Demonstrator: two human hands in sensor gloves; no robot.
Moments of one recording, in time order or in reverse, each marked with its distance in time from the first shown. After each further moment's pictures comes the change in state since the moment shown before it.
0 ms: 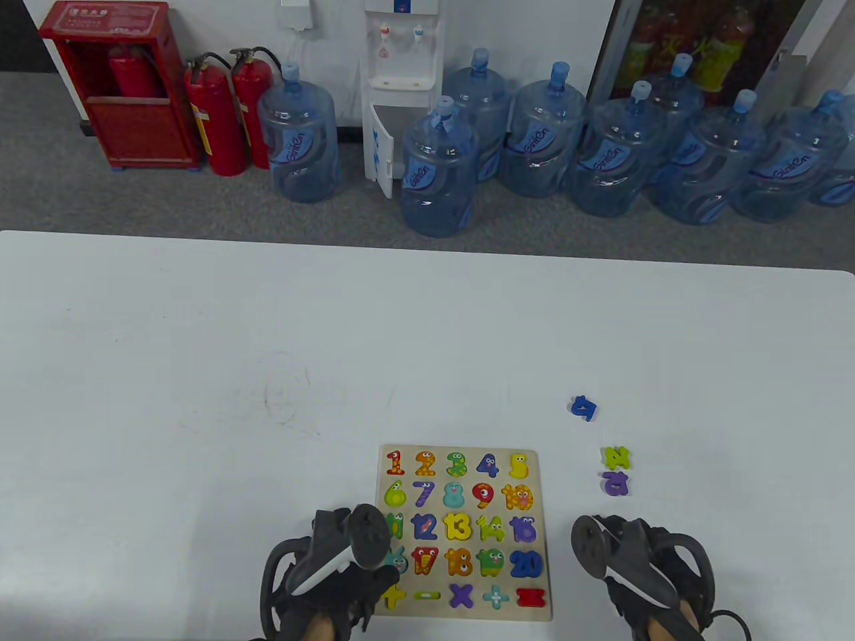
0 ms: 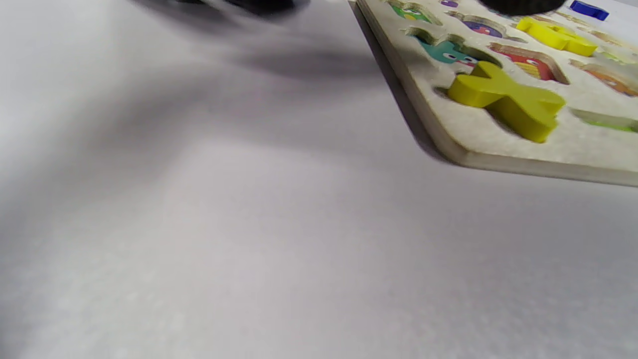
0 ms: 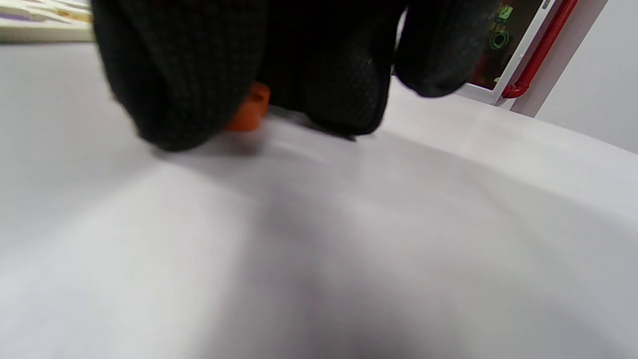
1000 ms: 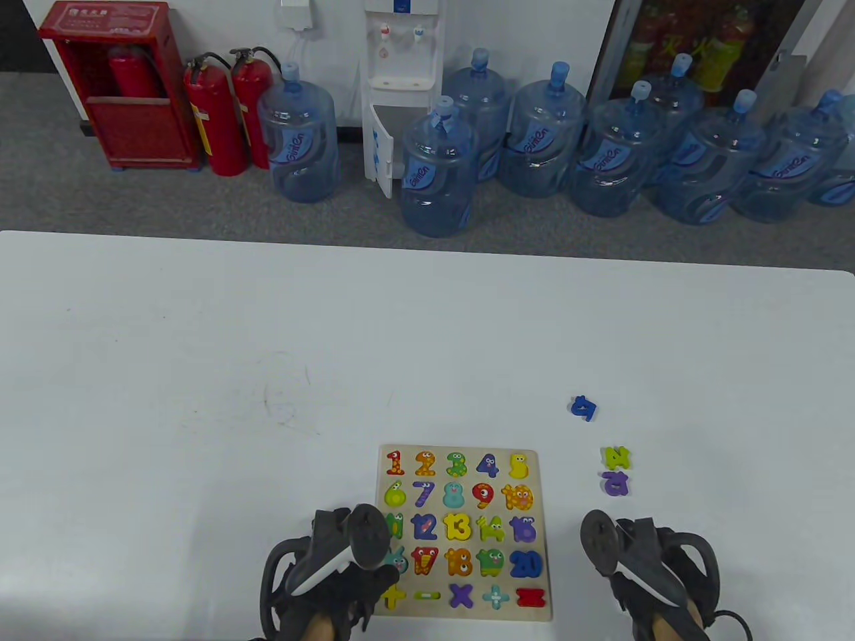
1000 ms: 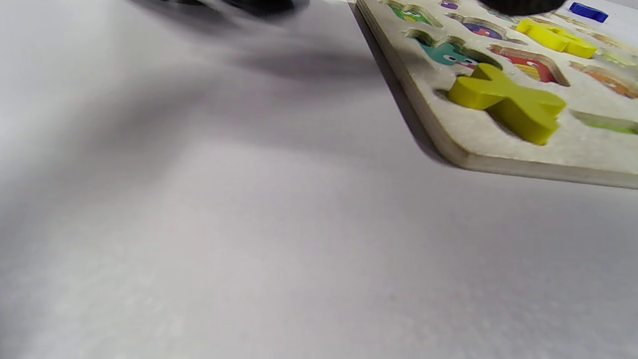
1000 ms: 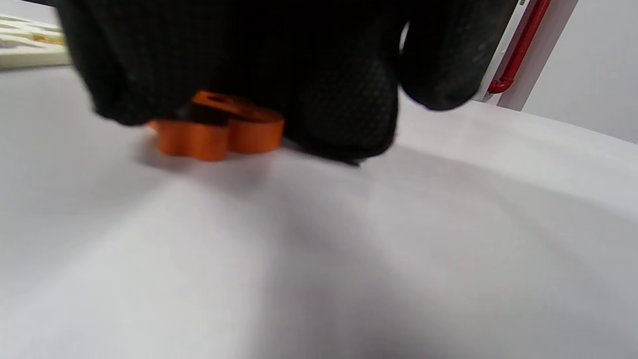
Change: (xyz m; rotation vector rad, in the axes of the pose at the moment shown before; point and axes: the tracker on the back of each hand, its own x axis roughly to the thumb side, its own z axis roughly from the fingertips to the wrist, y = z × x) left_hand 0.000 0.000 0.000 0.006 -0.001 0.001; right_hand -0.008 -0.002 -0.003 -0.021 0.040 -0.057
